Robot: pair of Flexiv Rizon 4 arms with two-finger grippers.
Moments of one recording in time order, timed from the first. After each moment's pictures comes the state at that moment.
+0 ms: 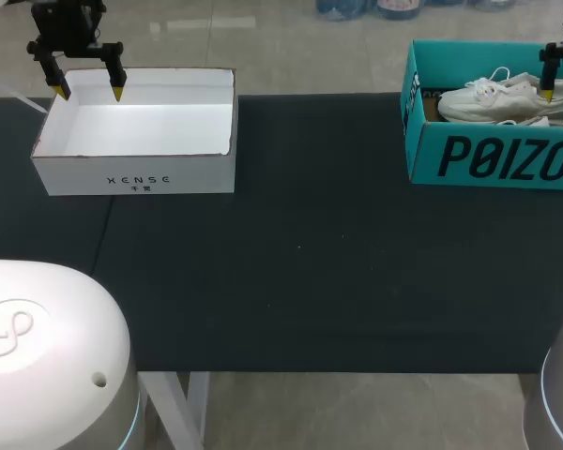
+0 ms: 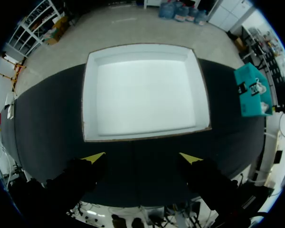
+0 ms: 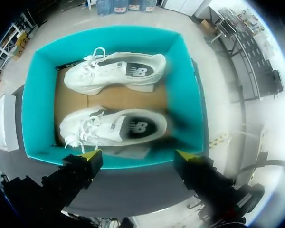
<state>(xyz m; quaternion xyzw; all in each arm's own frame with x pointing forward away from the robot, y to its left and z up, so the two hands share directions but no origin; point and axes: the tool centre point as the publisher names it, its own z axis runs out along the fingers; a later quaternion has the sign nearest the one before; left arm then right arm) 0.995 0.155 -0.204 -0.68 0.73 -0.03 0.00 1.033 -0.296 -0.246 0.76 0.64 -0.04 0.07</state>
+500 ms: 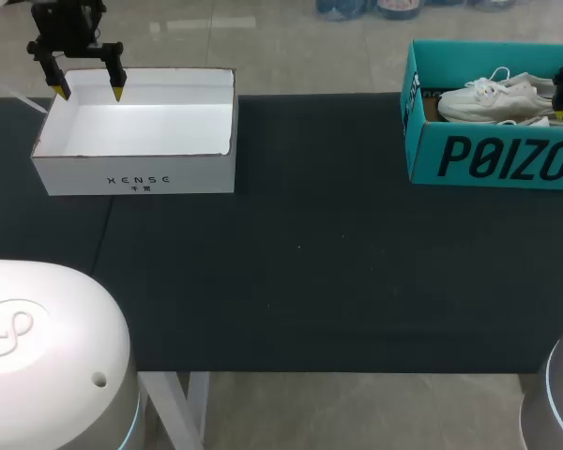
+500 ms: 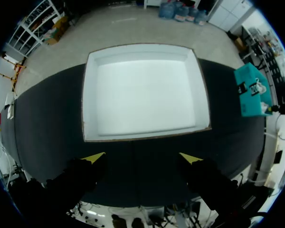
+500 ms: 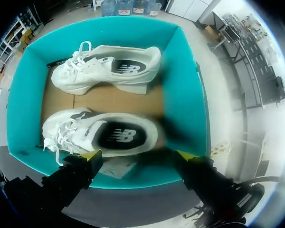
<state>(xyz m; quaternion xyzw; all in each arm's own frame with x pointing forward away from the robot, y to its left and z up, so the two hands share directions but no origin) 0.995 0.155 -0.204 -0.68 0.73 -0.03 0.00 1.038 -0.333 -0.292 0.74 0.66 -0.02 0.09</state>
